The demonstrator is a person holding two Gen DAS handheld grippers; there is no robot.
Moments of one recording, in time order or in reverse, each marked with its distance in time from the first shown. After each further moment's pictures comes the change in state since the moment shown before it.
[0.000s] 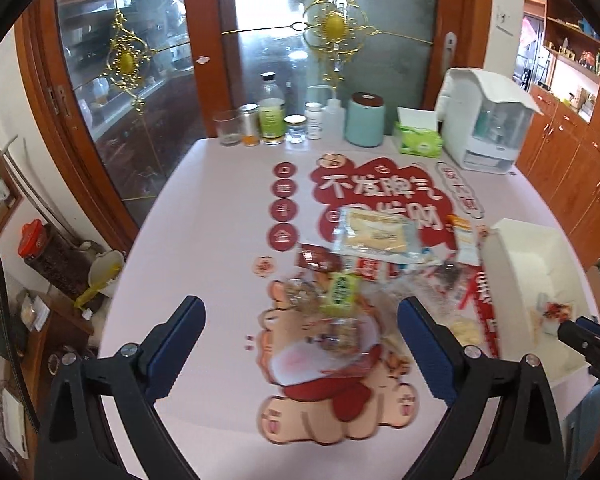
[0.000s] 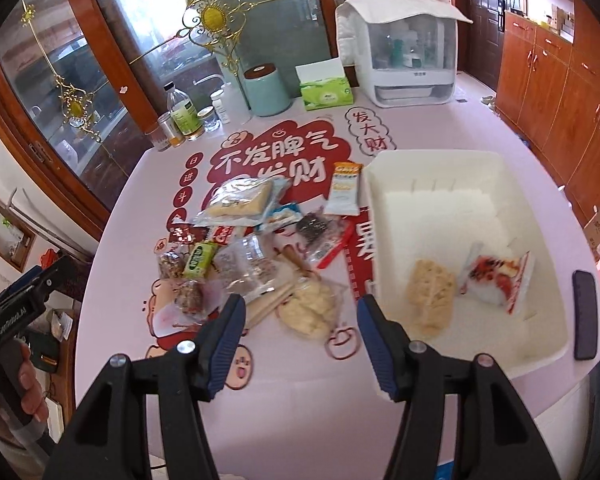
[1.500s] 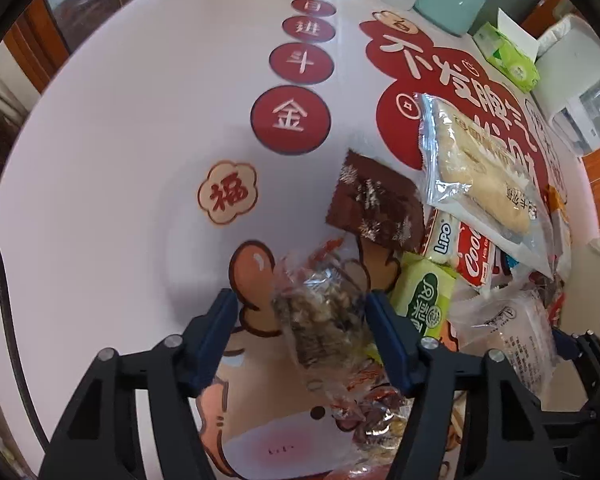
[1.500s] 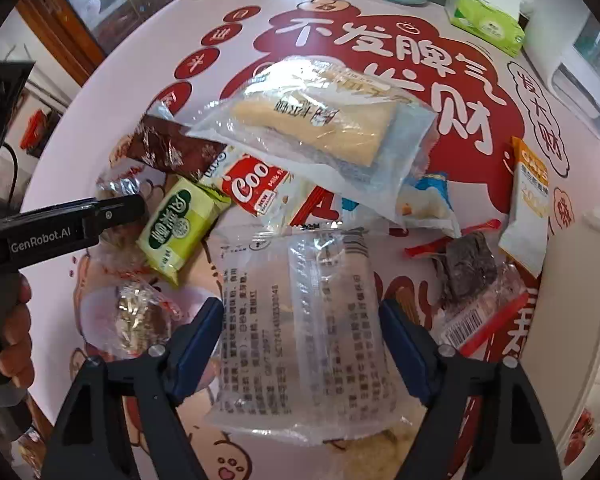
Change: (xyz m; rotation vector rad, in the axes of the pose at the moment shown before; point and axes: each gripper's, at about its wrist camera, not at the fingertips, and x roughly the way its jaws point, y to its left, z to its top) left arm 0.277 0.013 -0.012 -0.197 0.461 -0.091; right arm 0.252 0.096 0.038 -0.391 0.392 -0.005
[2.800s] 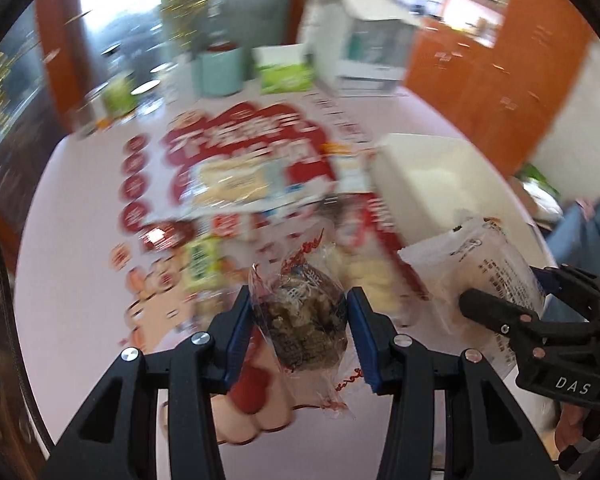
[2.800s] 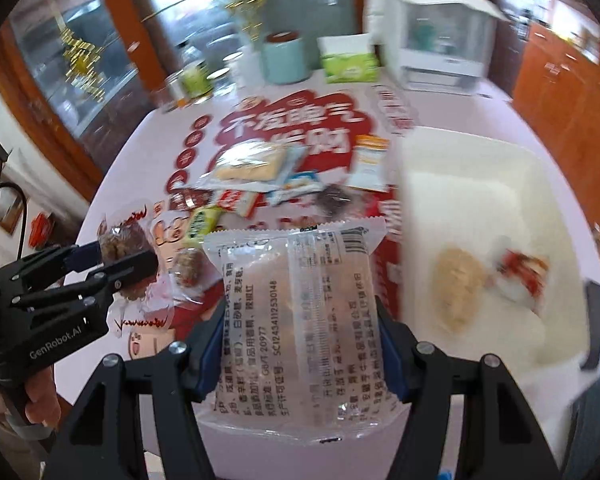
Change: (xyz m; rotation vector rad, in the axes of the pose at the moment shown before) left arm -0.183 -0.128 -0.134 0.547 -0.253 -0.227; right arm -0.177 -0.037 -0.159 0.327 -0.321 -0.045
